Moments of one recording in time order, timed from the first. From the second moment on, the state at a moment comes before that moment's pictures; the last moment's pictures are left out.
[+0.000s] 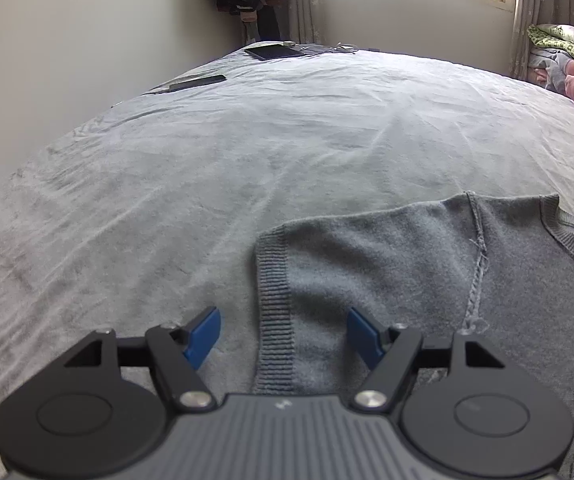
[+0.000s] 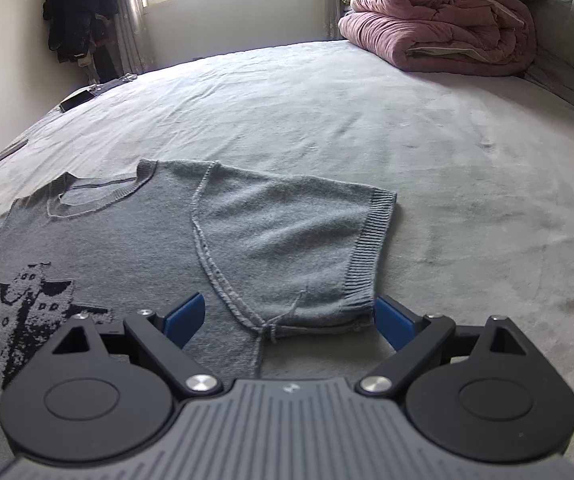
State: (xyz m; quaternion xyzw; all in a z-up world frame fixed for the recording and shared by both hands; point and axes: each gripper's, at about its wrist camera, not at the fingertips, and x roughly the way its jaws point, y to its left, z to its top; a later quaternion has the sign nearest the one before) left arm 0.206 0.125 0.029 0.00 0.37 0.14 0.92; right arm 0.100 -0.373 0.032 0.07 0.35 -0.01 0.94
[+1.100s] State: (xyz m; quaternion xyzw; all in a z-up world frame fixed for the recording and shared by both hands) left arm 0.184 0.165 0.020 0.05 0.35 0.08 0.93; right arm -0.026 -0.012 0.007 -0.08 0.34 0.19 0.92
